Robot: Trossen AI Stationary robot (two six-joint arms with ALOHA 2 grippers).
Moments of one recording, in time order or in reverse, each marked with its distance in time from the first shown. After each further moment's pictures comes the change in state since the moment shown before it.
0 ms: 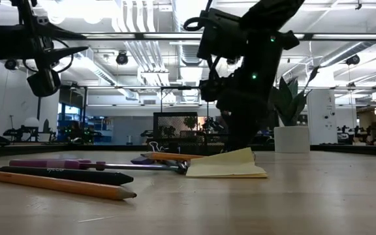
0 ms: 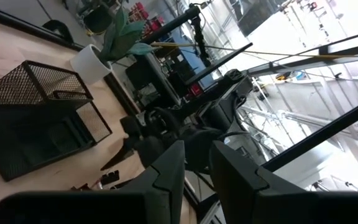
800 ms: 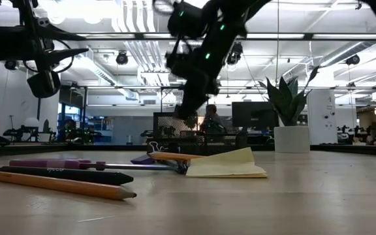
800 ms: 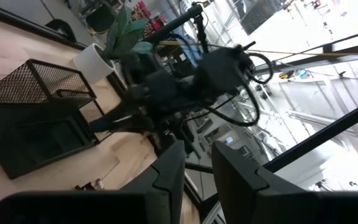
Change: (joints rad) left arm 0.000 0.014 -0.001 0.000 -0.003 -0.001; right arm -0.190 0.077 0.361 -0.069 -0.015 -0.304
